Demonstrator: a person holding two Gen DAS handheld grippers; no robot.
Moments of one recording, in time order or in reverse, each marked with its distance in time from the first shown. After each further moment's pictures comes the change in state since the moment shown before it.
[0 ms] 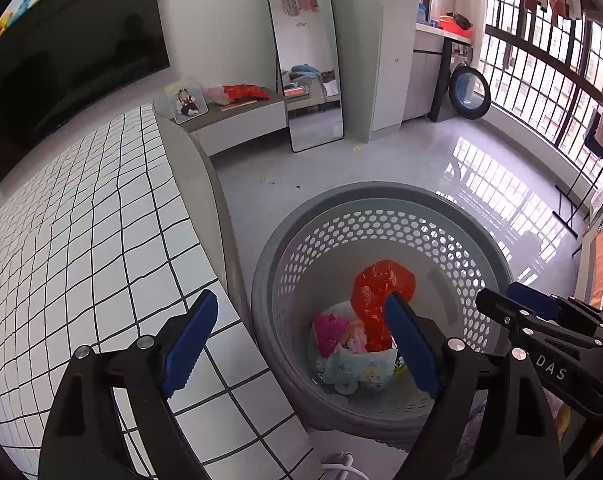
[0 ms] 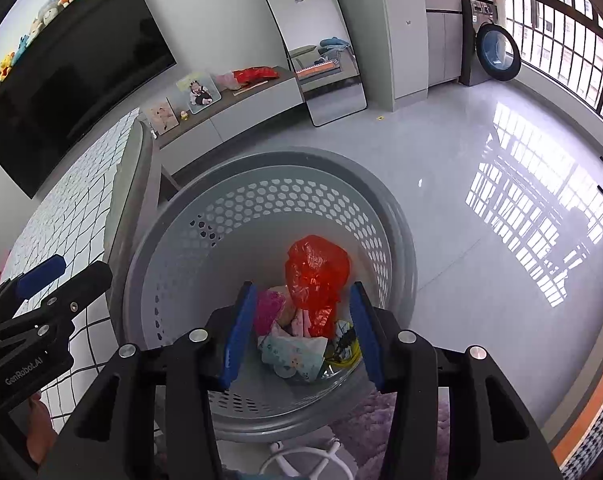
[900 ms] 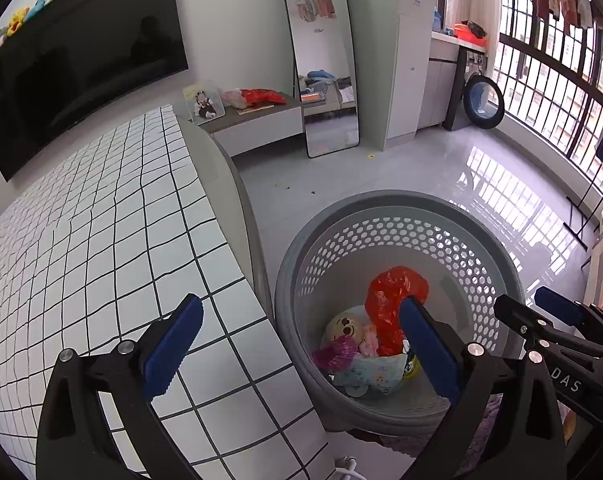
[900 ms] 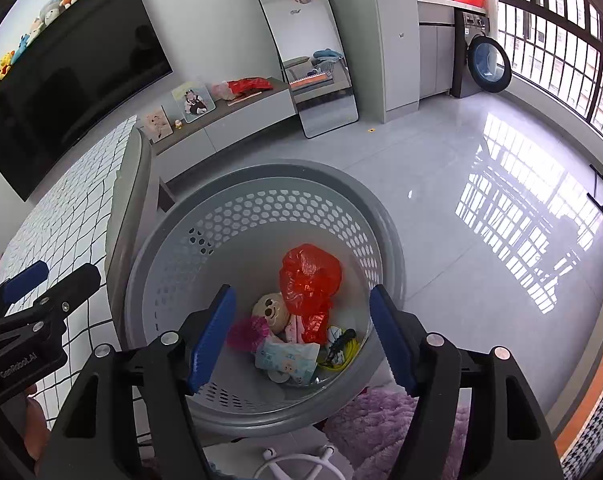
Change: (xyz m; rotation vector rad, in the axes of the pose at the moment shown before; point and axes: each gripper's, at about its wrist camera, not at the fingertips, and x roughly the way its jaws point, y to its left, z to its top) left arm -0.011 0.012 -0.003 -0.033 -0.019 0.046; right arm -0.014 0.007 -0.005 -0.010 -0.043 -0.043
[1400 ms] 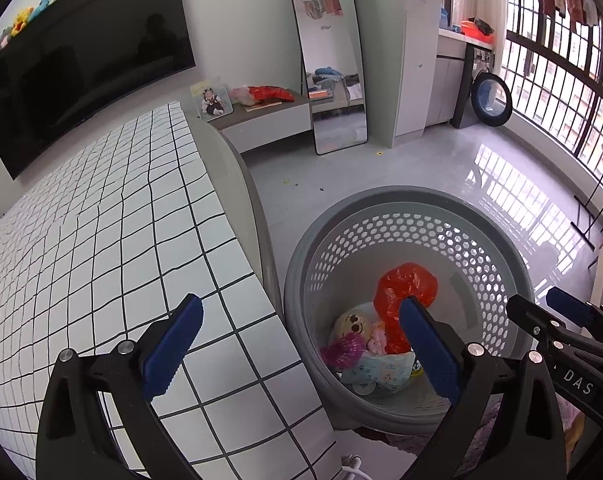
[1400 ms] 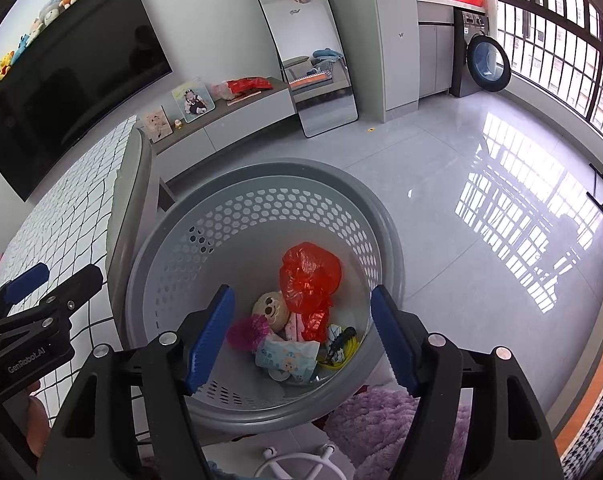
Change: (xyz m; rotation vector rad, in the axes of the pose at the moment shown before) left arm 0.003 0.000 -0.001 -0.003 0.008 0.035; right arm -0.001 0.000 -0.002 0.005 0.004 -0.001
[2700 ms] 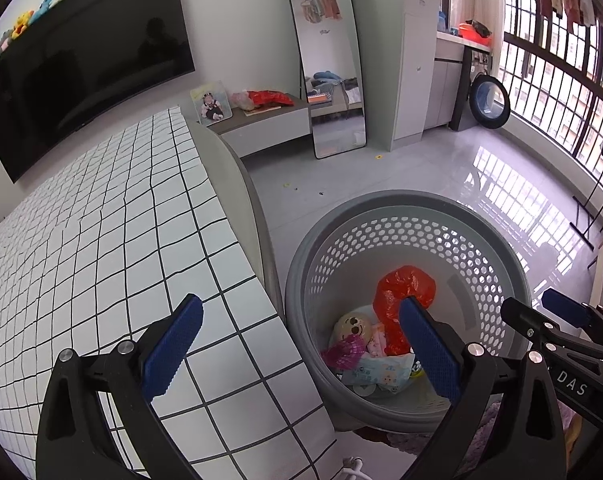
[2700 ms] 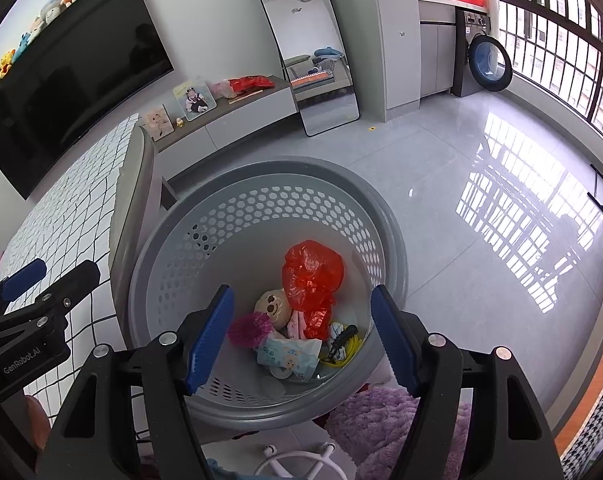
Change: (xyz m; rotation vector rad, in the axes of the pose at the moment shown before) left arm -0.006 0.001 0.000 0.003 -0.011 -0.007; right arm 0.000 0.001 0.001 -0.004 0.001 0.004
